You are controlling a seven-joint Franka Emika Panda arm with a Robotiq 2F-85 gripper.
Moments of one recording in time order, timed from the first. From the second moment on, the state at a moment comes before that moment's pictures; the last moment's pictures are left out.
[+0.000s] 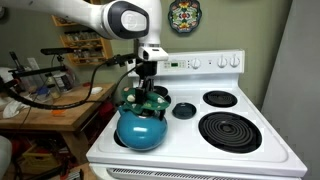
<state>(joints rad) 0.10 -0.27 0.21 -2.21 0.07 1.79 0.93</state>
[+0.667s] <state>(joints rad) 0.11 -0.25 0.24 -2.20 0.07 1.81 0.97</state>
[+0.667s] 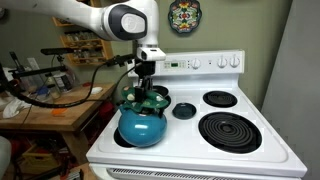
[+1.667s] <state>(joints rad) 0.12 -0.23 0.27 -2.20 0.06 1.81 1.00</state>
